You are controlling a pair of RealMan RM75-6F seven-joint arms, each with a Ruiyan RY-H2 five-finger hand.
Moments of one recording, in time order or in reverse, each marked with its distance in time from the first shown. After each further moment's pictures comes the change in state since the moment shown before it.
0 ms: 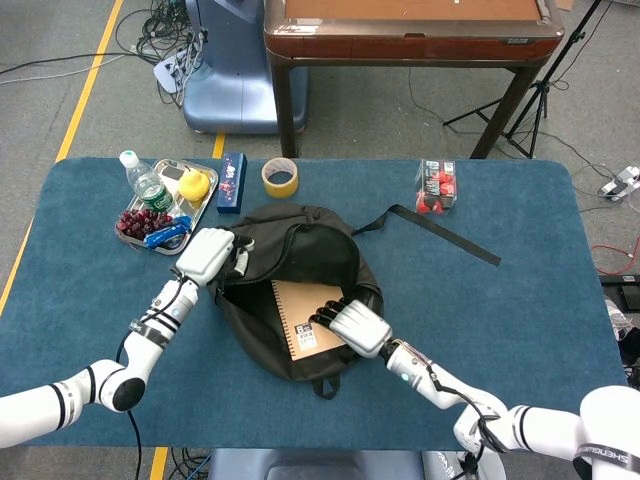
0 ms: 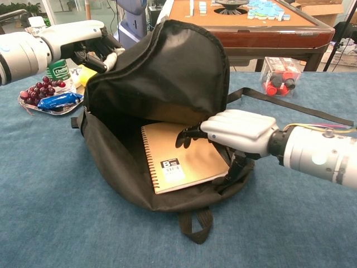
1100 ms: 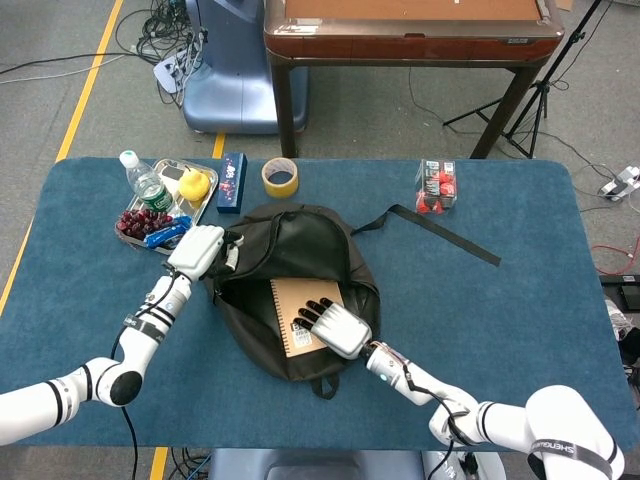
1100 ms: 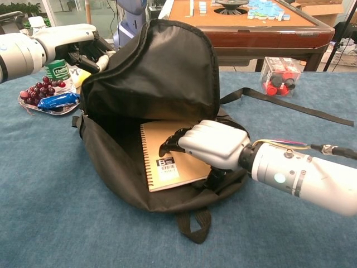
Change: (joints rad) left arm -0.007 0.014 -0.005 0.017 -0.089 -0.038 0.020; right arm 0.063 -0.209 -0.048 0.288 -0.057 0.090 -0.020
